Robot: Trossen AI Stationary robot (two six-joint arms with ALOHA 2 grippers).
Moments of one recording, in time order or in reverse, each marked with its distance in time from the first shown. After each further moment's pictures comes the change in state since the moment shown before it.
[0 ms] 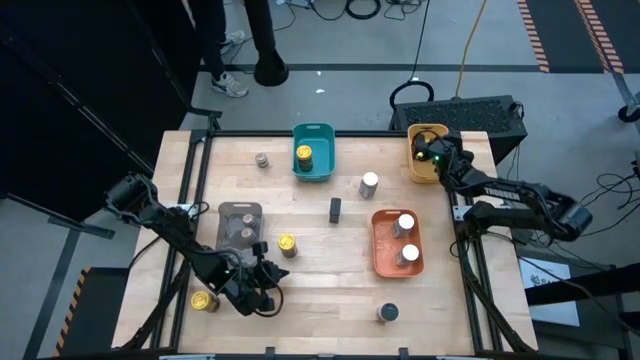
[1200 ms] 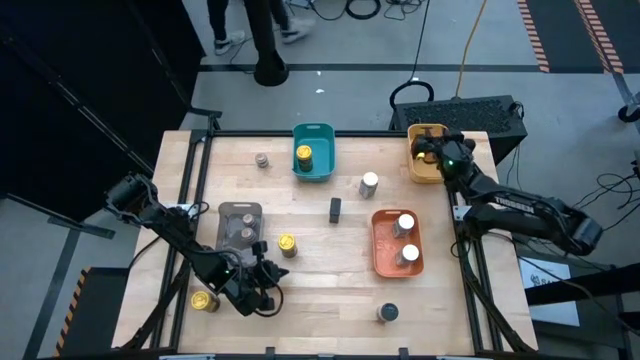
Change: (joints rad) left arm 0.003 0.000 0.000 -0.010 -0.011 -0.007; right arm 0.113 -0.213 0.000 0.166 -0.002 -0.301
